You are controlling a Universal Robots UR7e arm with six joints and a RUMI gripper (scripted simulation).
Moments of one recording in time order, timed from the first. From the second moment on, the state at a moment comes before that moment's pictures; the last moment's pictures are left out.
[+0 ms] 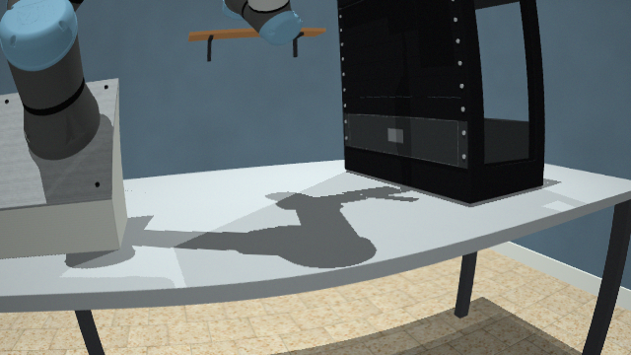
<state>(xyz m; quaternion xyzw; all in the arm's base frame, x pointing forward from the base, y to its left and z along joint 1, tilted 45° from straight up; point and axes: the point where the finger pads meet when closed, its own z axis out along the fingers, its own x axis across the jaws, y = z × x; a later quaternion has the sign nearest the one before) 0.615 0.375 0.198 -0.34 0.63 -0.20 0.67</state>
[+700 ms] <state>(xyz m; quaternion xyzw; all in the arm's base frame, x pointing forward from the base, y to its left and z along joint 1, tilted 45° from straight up) 0.531 0.357 0.201 -0.34 0.63 -0.20 0.67</state>
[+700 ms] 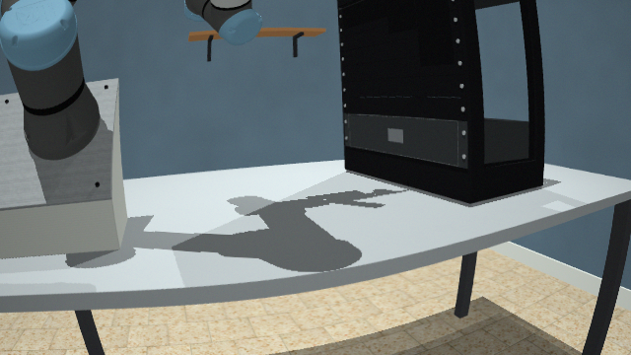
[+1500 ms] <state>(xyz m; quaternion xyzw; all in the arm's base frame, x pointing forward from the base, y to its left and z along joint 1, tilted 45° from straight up) 0.530 0.376 0.220 -0.34 0.63 -0.20 0.67</state>
